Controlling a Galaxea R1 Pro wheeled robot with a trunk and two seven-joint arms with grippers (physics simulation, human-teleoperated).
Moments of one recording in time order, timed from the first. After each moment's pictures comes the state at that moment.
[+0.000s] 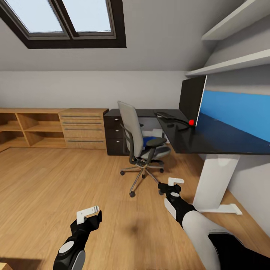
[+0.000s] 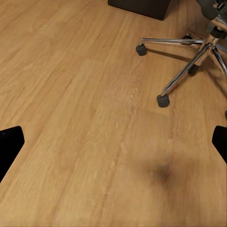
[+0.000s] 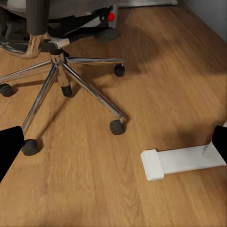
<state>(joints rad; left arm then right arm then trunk) -0.05 -0.07 -0.13 -1.54 0.26 0.39 0.37 -0.88 0.13 -0.04 -0.23 0.00 -0.10 -0.27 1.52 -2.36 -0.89</state>
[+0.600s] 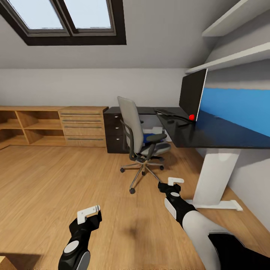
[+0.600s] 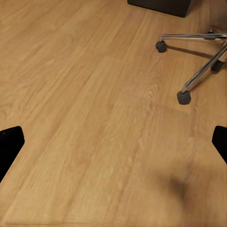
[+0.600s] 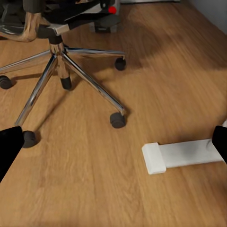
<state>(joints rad) -0.05 -0.07 -0.20 -1.57 0.26 0.40 0.54 -0.88 0.13 -0.04 -0.23 0.01 -0.10 -0.26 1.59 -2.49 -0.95</state>
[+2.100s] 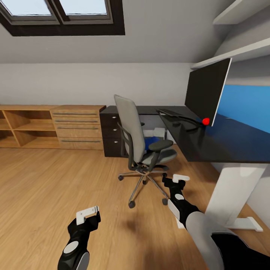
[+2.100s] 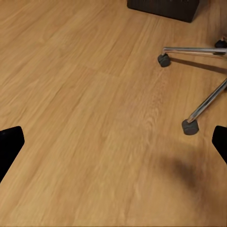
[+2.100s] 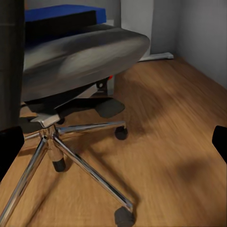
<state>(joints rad) -0.05 -0.06 -0.20 -1.56 0.26 0.39 0.55 -0.88 0.10 -0.04 -0.22 0.01 -0.37 -0.26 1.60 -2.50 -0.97</state>
